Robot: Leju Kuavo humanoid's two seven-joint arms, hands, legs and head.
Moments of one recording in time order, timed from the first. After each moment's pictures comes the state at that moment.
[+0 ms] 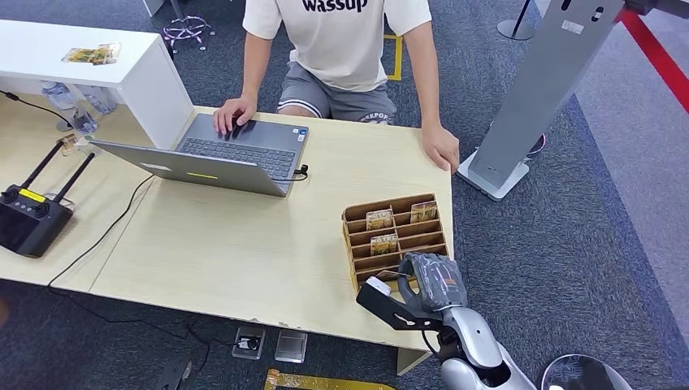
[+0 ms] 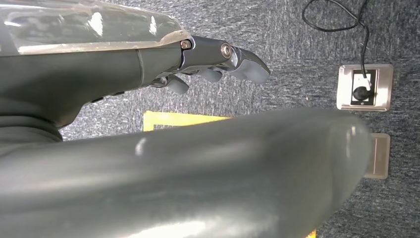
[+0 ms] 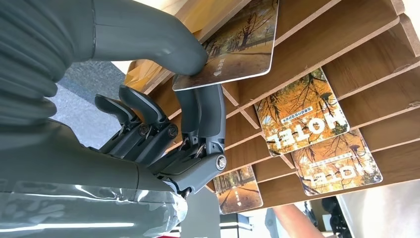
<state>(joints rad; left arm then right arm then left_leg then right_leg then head) -0.09 0.11 -1.04 -0.22 1.32 0.15 -0.26 -0.30 -0.15 0.79 -1.42 0.87 -0.13 0.34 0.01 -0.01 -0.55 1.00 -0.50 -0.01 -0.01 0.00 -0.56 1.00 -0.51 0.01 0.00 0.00</state>
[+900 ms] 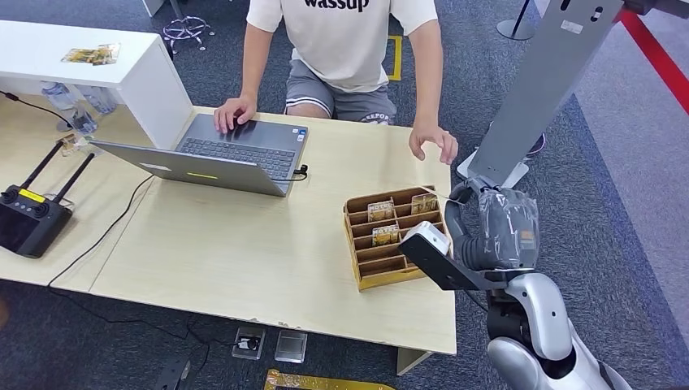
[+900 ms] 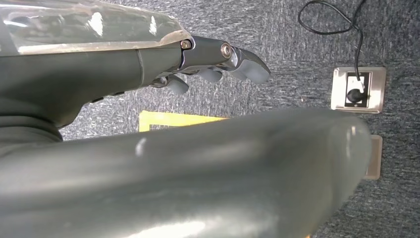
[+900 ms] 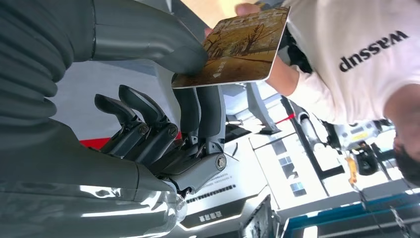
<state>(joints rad) -0.09 0.11 -1.04 -0.22 1.34 0.15 -0.28 -0.40 -0.27 0.69 -1.84 0.94 -0.22 0.43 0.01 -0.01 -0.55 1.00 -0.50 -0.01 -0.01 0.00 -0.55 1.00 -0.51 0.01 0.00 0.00</state>
